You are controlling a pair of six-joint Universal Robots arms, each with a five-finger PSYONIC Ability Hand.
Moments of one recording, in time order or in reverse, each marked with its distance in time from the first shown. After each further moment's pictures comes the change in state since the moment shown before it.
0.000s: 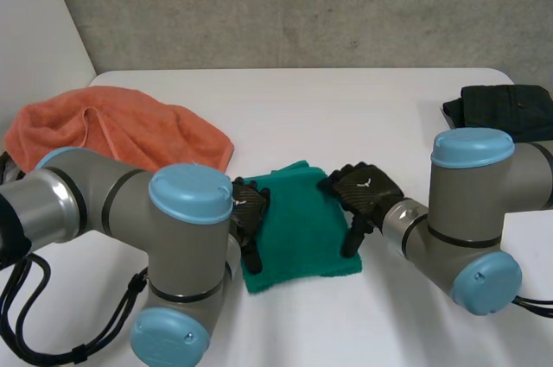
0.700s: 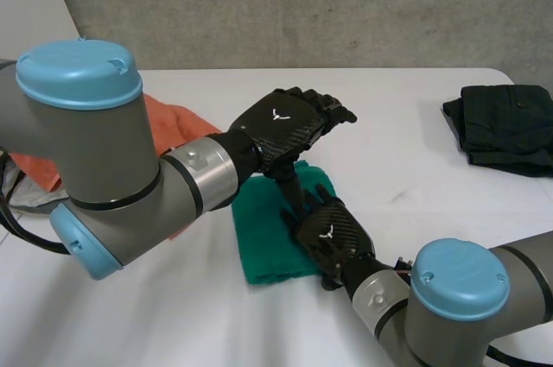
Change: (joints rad) left arm 0.142 0.191 0.154 -0.068 0.691 -0.012; right arm 0.168 -0.096 0.426 -0.545 0.027 -0.184; left_hand 0.003 0.000 0.000 0.000 0.000; right_hand 0.000 0.000 0.000 0.000 0.000
